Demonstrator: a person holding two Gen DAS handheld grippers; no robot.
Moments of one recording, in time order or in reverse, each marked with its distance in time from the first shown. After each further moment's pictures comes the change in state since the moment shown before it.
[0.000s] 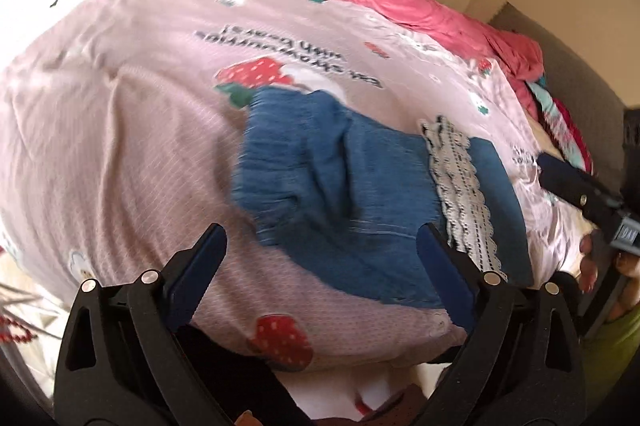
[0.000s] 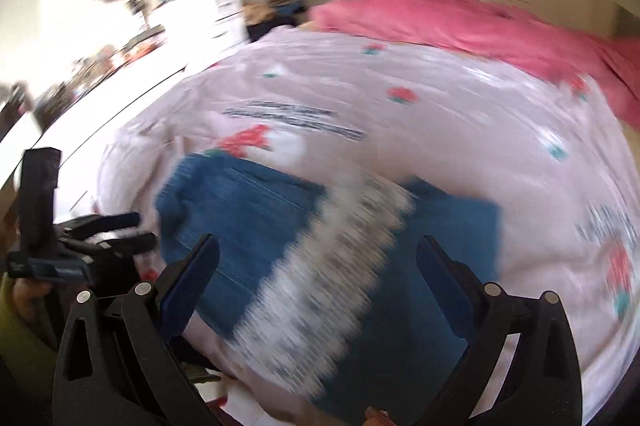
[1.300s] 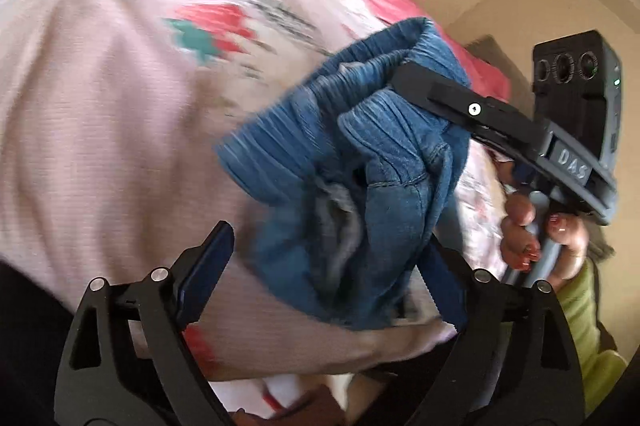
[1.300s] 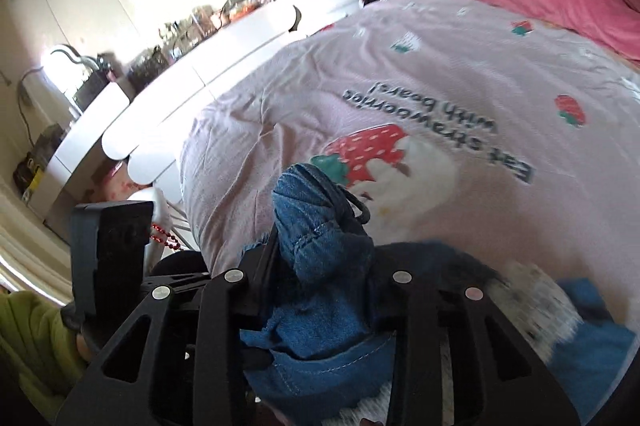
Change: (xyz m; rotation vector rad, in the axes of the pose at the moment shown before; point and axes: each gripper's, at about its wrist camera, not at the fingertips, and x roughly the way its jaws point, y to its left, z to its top) left arm 0.036 -0.010 0.001 -0.193 0.088 -0.280; right arm 0.083 0.024 0.064 -0.071 0.145 0.420
